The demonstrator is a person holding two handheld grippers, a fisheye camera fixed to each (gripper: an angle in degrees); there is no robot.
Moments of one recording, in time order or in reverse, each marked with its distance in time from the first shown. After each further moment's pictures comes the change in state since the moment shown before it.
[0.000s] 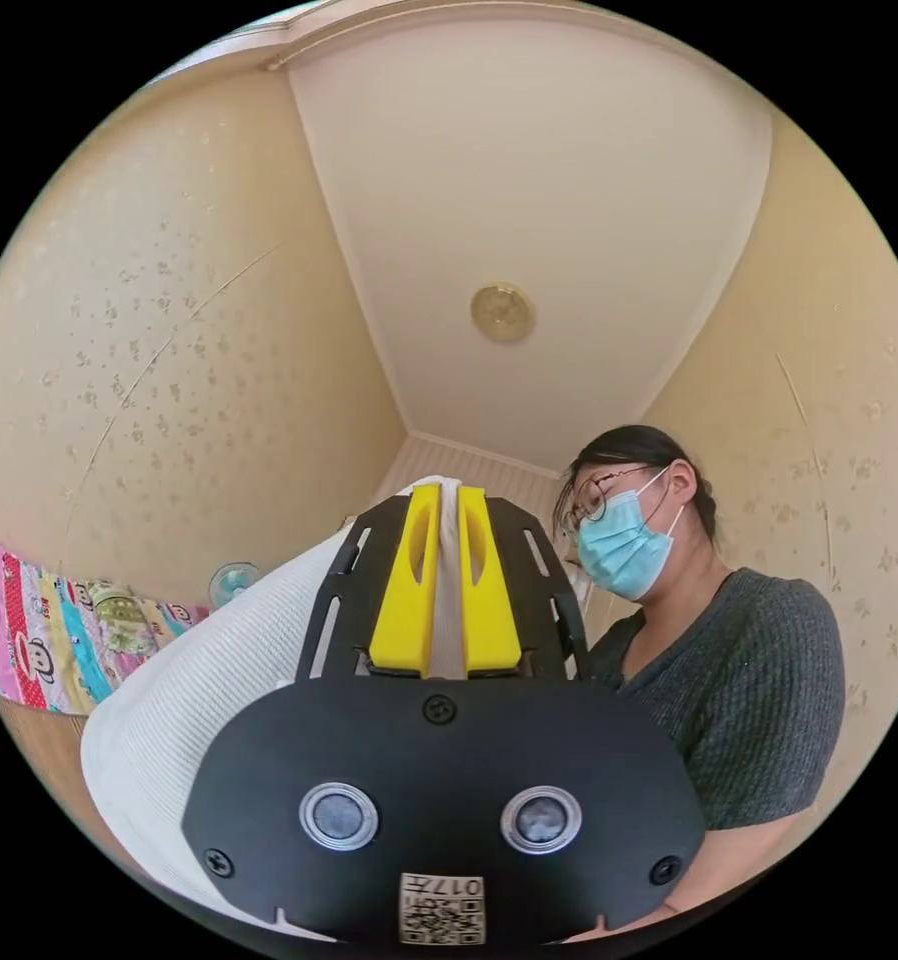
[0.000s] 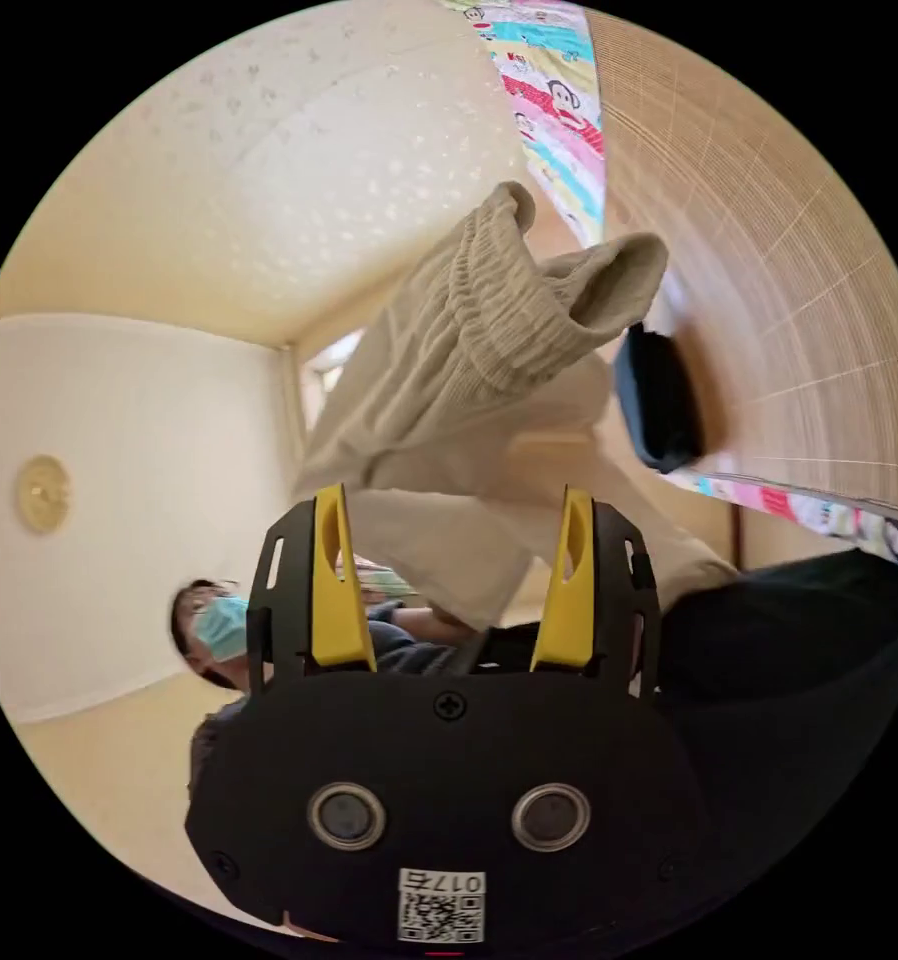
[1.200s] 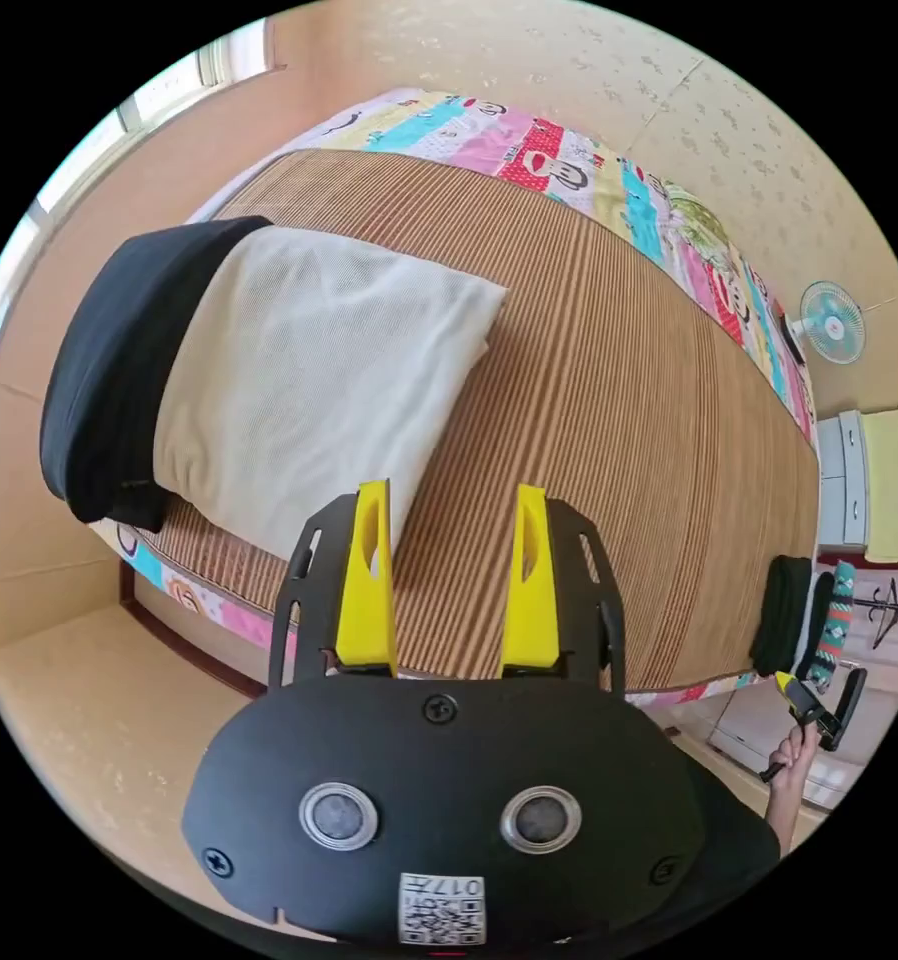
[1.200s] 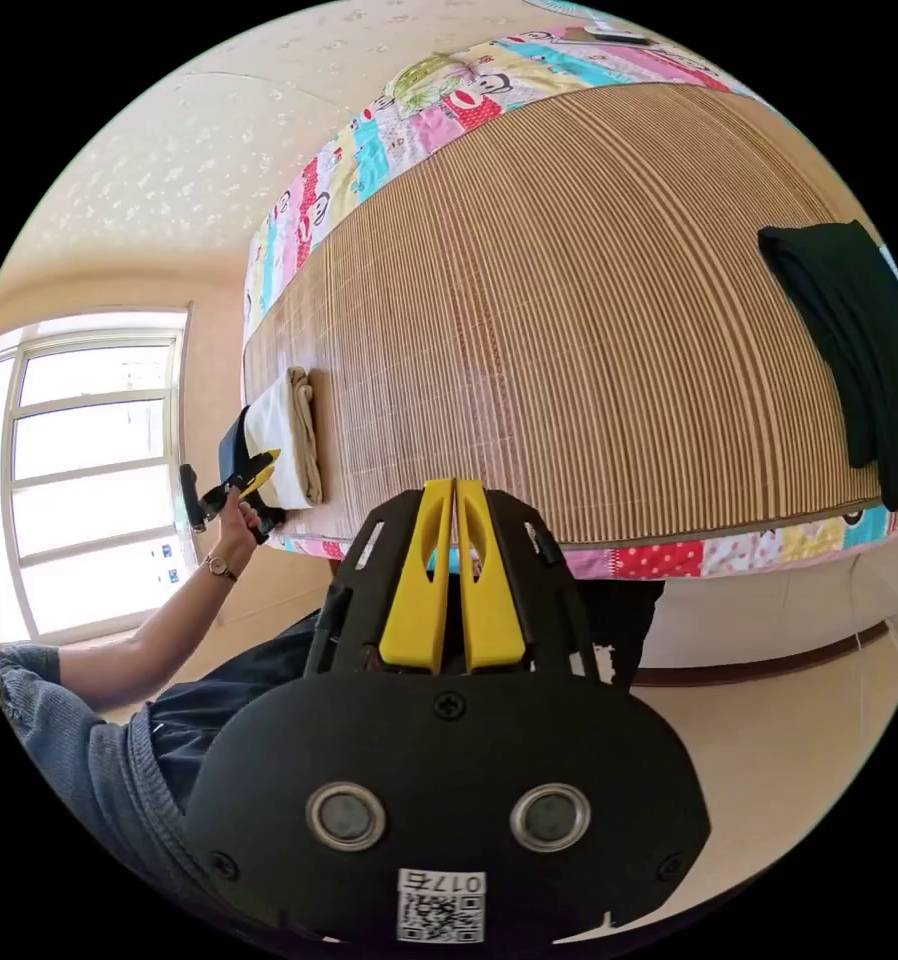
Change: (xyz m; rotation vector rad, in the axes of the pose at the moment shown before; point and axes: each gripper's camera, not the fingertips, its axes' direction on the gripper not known) left arm -0.605 0.323 -0.047 -0.907 -1.580 -0.852; right arm -0.029 0.081 0.018 0.219 1.302 0.041
